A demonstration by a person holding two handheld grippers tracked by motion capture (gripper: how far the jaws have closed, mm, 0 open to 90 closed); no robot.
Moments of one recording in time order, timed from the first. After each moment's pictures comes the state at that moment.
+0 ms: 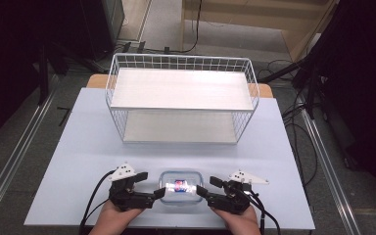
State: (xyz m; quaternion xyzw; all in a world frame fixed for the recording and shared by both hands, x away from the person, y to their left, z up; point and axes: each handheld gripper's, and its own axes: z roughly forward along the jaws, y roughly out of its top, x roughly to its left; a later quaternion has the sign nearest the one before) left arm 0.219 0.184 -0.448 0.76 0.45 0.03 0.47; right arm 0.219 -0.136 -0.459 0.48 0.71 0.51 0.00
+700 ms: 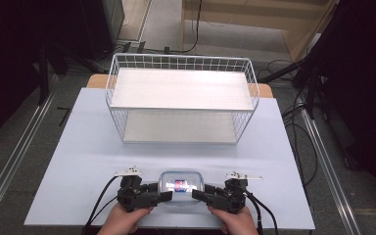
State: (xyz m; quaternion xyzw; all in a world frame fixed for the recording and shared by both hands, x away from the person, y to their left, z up) left arm 0.225 0.178 -0.471 0.72 0.48 -0.11 0.48; right arm 0.228 -0.134 -0.482 0.51 0.69 0.50 -0.13
